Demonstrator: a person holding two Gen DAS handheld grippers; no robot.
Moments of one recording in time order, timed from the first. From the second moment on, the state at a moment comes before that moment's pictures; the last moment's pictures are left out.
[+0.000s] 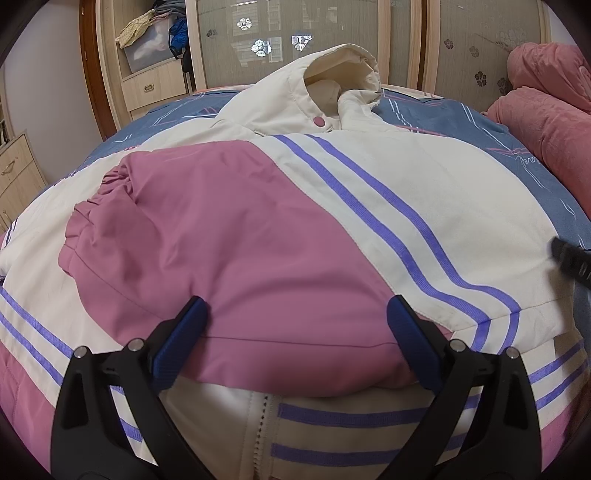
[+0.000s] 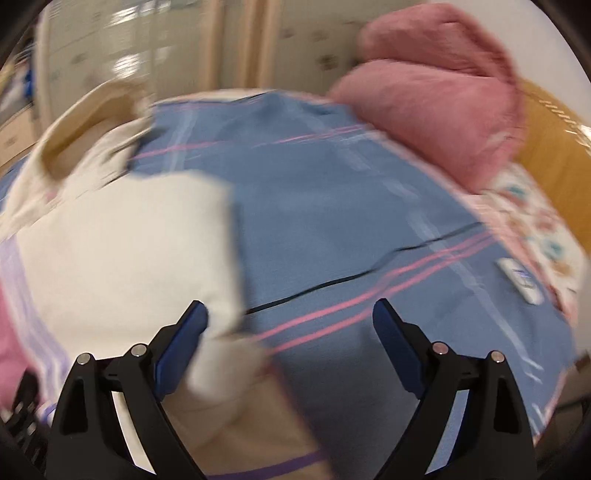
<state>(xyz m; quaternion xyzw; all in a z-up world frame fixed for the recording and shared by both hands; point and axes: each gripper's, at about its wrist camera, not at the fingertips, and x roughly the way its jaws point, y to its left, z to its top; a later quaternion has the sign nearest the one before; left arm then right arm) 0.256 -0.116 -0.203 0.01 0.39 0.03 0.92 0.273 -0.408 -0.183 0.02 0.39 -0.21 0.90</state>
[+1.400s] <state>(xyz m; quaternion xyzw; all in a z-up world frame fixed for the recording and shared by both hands) 0.278 -0.132 -0.198 0.04 0.39 -0.01 0.92 0.286 -0.381 -0.199 0.08 0.43 -0.05 0.90</state>
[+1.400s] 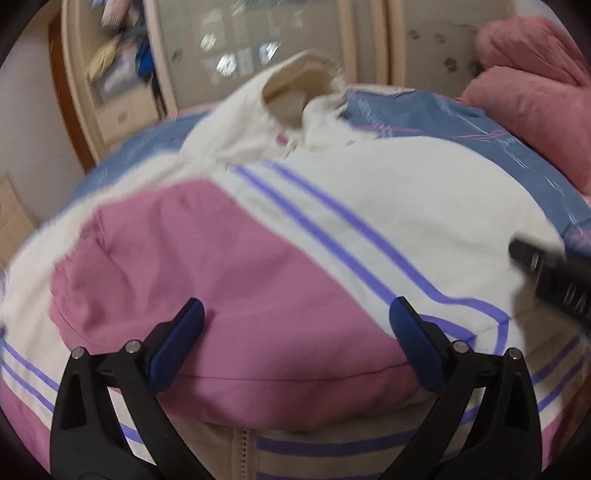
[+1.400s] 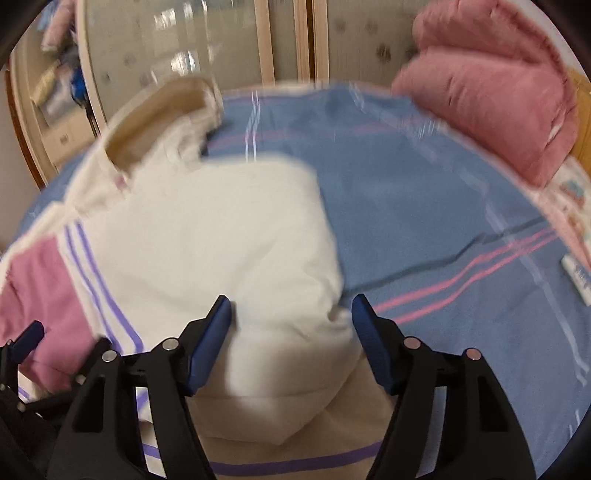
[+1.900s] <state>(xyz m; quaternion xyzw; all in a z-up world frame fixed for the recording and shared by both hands) 0.273 -0.100 -0.187 -0.03 0.40 0.01 0.92 0.267 -0.377 -0.180 0.08 0.41 -0.06 0.90</state>
